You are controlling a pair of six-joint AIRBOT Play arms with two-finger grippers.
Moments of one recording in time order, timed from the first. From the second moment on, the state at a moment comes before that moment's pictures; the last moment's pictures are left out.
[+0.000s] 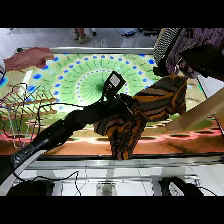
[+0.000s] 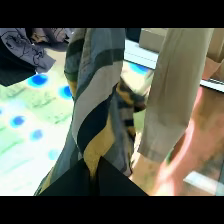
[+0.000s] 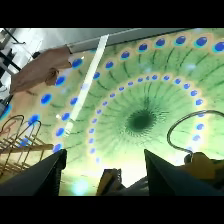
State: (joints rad) left arm -0.83 -1.26 1.20 -2.56 0.32 2.64; right arm -0.19 -0.95 1.54 -0.82 1.18 1.36
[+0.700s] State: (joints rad) left arm -0.83 -1.26 1.20 -2.55 0.32 2.64; right arm -0.01 -1.00 1.30 -0.85 1.14 1.72
